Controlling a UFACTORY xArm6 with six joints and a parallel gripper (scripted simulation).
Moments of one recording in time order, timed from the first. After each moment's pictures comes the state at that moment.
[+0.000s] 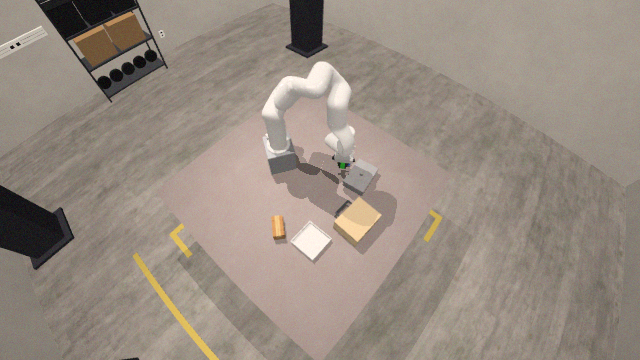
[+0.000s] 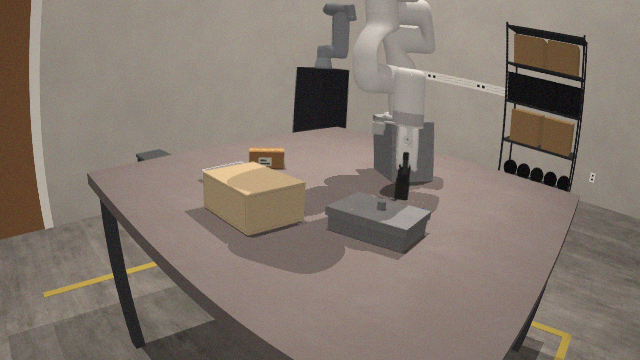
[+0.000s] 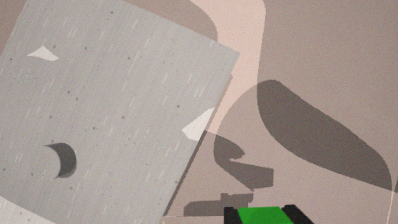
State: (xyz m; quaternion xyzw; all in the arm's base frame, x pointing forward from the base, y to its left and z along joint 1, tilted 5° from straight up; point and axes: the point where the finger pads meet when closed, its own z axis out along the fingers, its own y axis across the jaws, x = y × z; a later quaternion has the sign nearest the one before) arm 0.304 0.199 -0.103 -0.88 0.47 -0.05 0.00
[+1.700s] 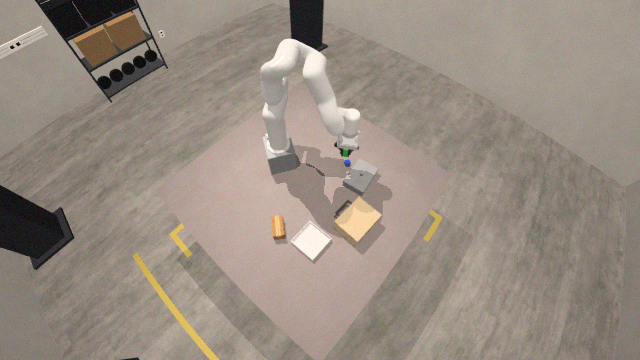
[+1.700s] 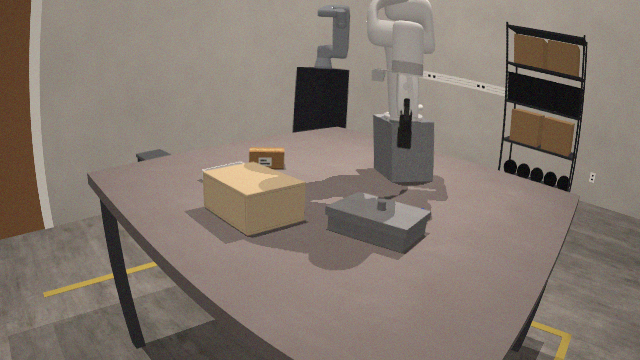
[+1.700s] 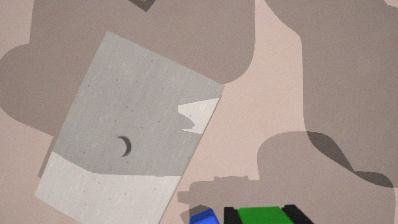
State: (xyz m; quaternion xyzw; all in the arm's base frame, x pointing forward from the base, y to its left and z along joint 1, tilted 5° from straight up) arm 0.300 0.201 0.018 -0.88 0.47 -0.04 0.00
